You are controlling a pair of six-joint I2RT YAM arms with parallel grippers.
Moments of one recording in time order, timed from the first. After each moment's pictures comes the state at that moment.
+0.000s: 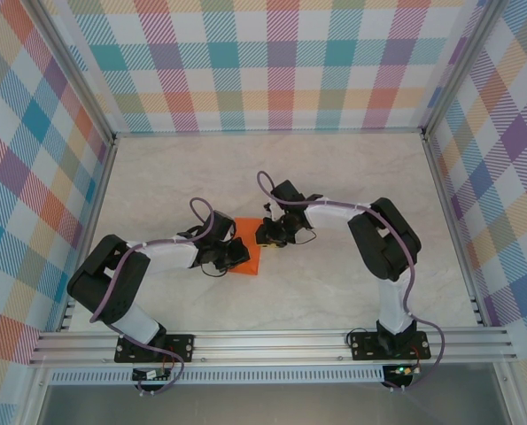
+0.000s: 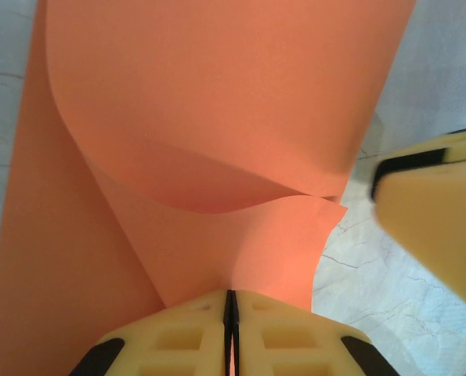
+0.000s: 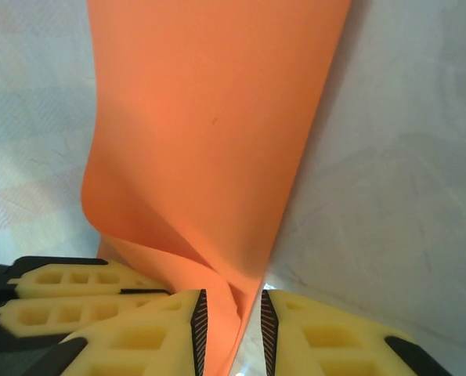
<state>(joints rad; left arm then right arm) -0.57 1.58 0.67 -0.12 0.31 -0.92 0.67 1.96 1.23 -0.40 -0.53 0.62</state>
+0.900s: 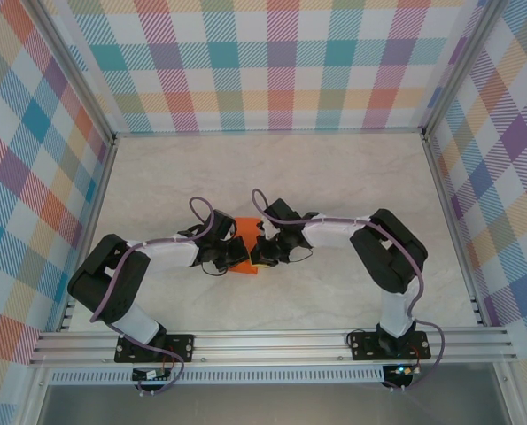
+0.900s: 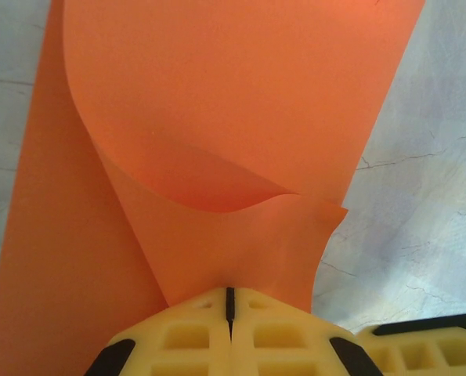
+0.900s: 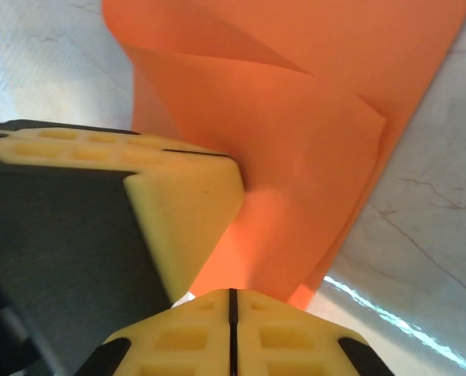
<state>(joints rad) -0.57 1.58 0.68 -0.14 0.29 -0.94 0.79 1.89 1.07 -0.29 -0.61 0.78</state>
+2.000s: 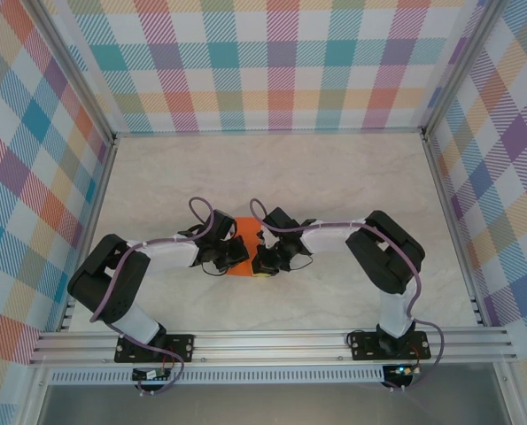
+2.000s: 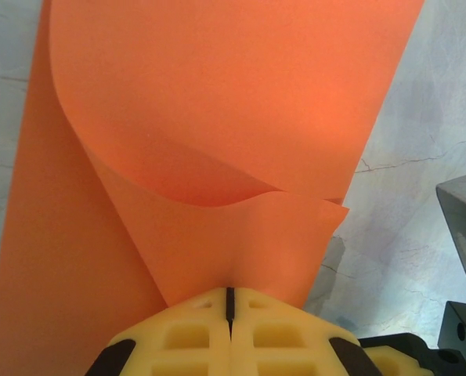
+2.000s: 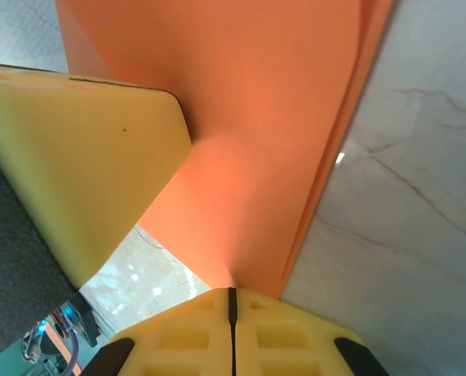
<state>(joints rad) -0.57 1.58 0.68 -0.14 0.29 -0.96 0.82 1.89 1.02 -0.28 -0.60 0.78</state>
